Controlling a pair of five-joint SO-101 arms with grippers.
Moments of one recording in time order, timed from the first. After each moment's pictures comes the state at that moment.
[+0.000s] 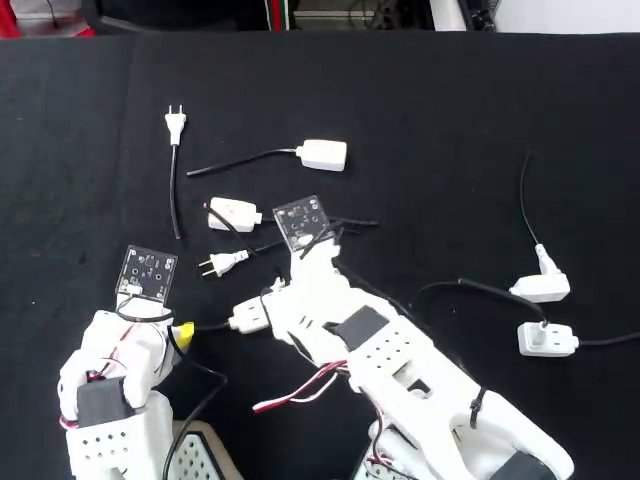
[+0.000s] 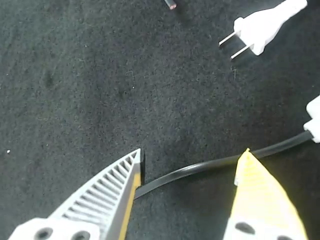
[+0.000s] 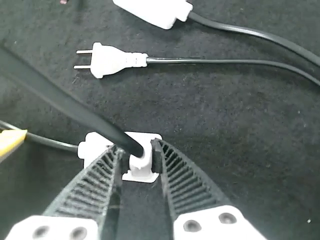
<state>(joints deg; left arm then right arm) -17.5 -103.3 91.4 73.4 -26.3 -39.6 -37.6 71.2 31.6 -13.8</state>
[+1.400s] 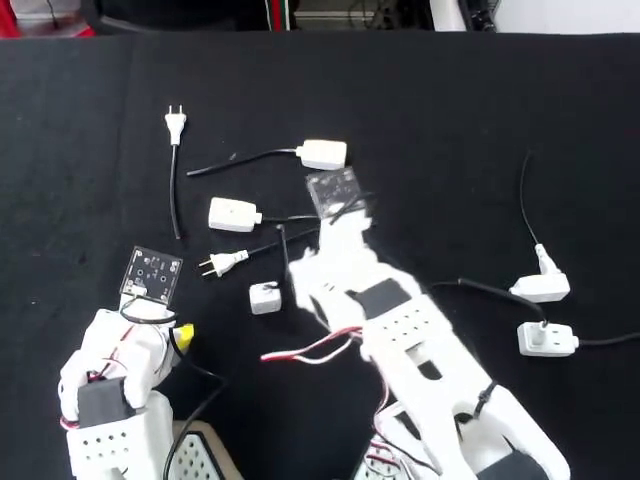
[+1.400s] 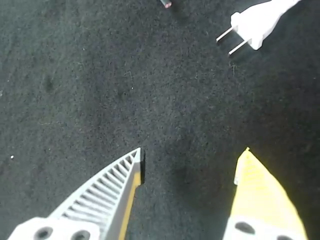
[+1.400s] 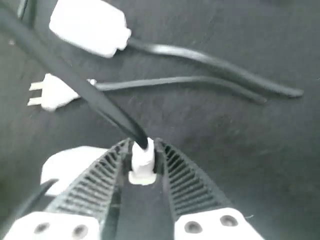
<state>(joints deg) -17.5 -103.4 91.9 73.4 -29.1 -25.8 -36.6 63.3 36.8 -12.6</state>
